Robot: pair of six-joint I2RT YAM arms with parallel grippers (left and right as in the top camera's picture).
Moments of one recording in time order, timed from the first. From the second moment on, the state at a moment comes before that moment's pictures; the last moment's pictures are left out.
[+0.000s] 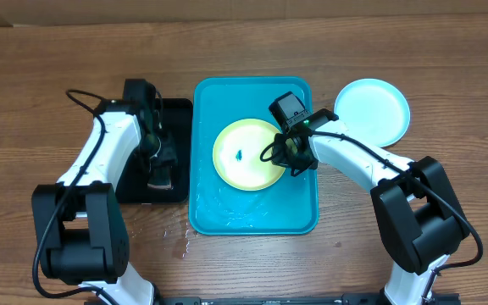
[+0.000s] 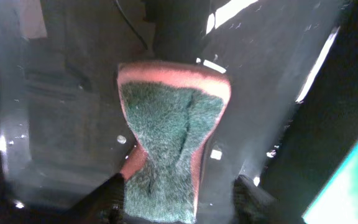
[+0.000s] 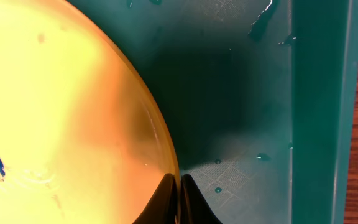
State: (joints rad) left arm -0.01 1.82 1.24 -0.97 0.00 -0.25; right arm 0.53 1.95 1.29 -0.73 -0.03 0.70
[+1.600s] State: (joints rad) left arm 0.00 1.83 1.17 -0.70 0.05 -0.16; right arm 0.53 1.95 1.29 -0.73 -0.03 0.70
